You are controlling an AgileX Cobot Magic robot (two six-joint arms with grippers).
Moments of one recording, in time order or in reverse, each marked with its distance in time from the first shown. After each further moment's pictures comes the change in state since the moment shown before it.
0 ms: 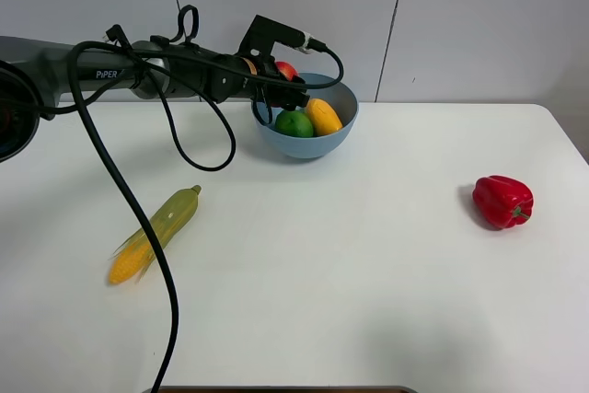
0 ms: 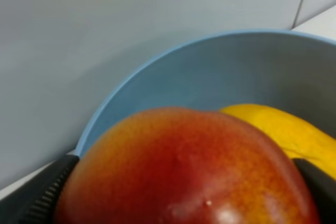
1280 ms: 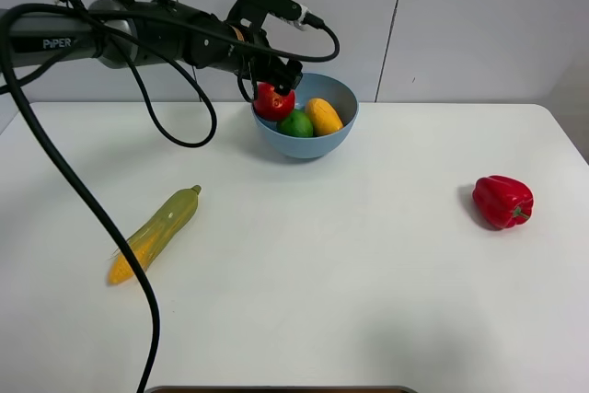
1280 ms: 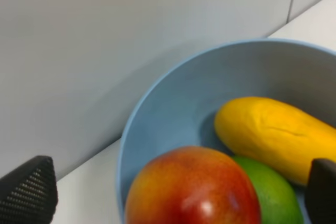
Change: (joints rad) left arm 0.000 -0.164 0.000 0.053 0.221 0.049; right arm 0.000 0.000 0.000 0.000 0.000 0.000
